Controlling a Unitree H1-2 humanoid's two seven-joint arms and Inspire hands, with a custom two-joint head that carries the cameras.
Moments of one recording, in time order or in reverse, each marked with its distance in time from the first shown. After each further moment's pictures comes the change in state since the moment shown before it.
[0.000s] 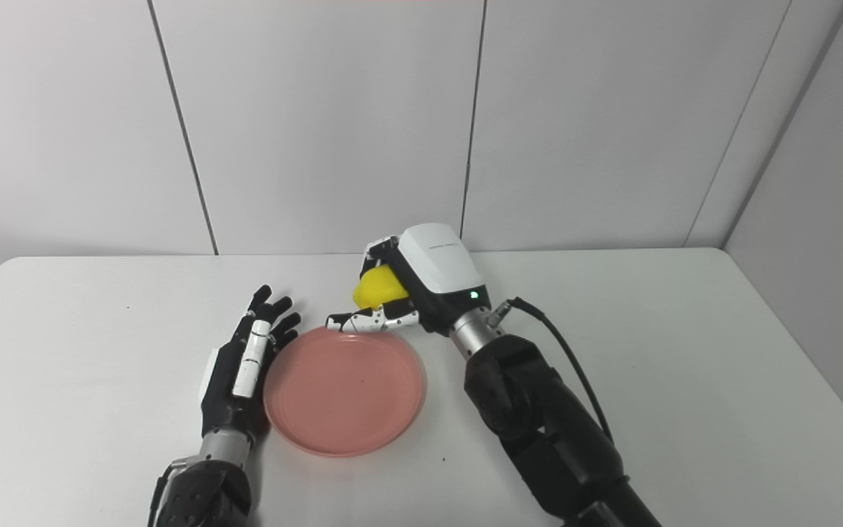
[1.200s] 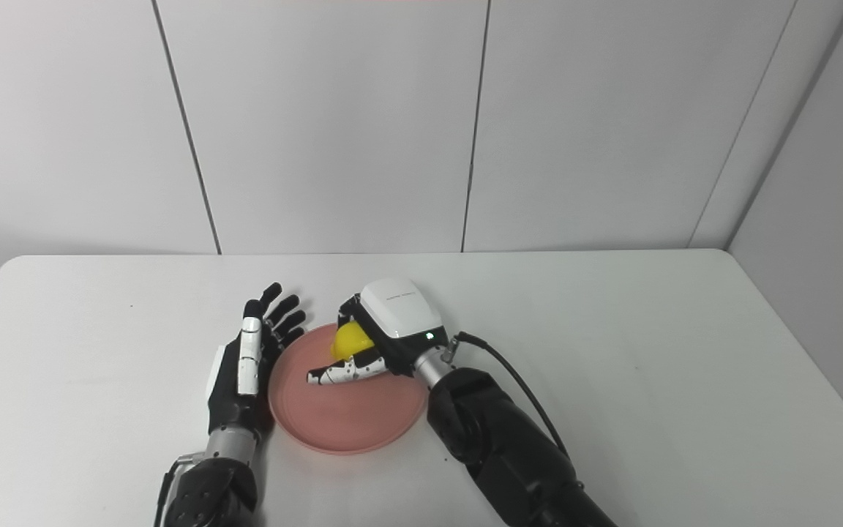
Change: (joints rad) left arm -0.022 -0.003 0.008 0.055 0.028 -0.059 0.004; right arm -0.032 0.062 0.099 0.289 -0.076 -0.041 -0.080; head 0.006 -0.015
